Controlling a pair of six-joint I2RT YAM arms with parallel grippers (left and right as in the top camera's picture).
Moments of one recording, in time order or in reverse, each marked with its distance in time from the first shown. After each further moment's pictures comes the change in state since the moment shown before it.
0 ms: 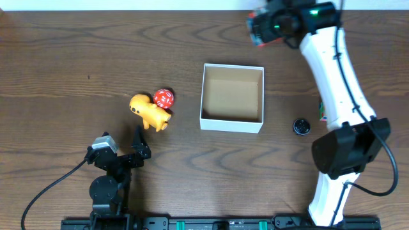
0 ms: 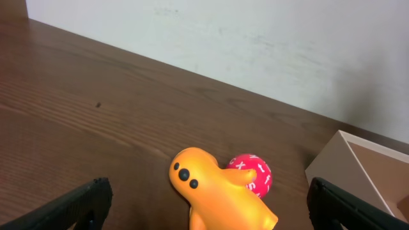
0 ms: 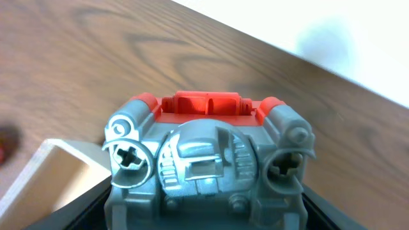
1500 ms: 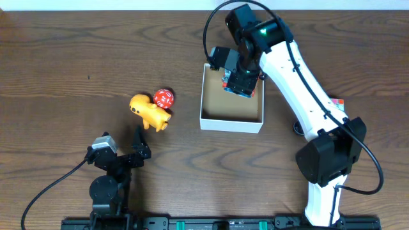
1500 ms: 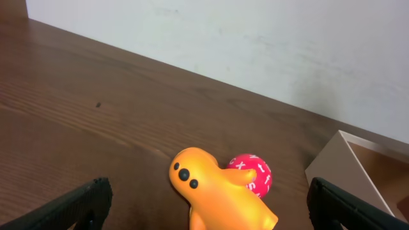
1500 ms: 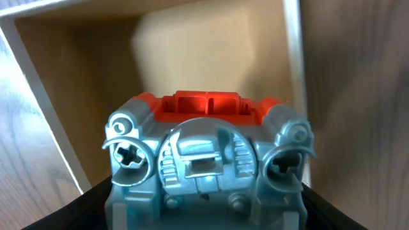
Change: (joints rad) left arm 0.000 0.000 0.000 0.000 0.000 0.000; right arm 0.185 0.000 -0.101 -0.389 0.053 -0.618
